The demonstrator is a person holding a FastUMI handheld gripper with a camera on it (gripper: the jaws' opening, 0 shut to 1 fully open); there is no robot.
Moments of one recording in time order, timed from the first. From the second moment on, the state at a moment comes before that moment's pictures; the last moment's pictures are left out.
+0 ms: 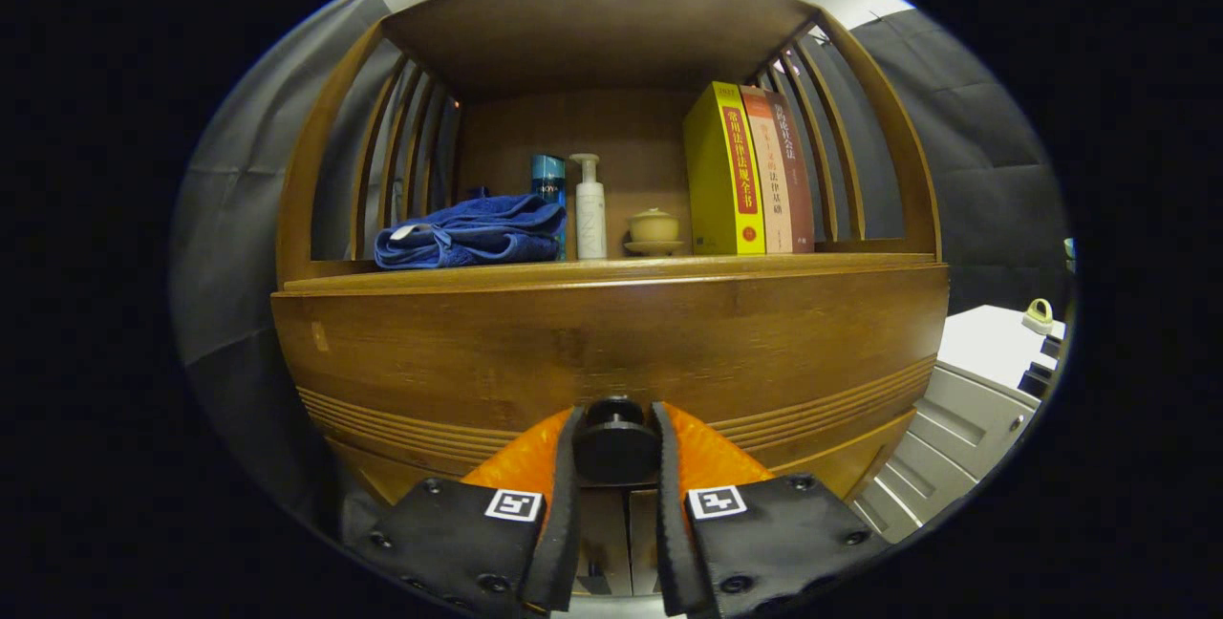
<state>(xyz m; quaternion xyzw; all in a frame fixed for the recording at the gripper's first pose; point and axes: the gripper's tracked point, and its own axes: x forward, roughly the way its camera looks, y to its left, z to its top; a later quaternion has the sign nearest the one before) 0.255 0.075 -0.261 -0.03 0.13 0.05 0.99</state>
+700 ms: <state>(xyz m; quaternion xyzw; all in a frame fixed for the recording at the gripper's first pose) 0.161 0.060 -0.247 -0.02 0.15 0.05 0.99</state>
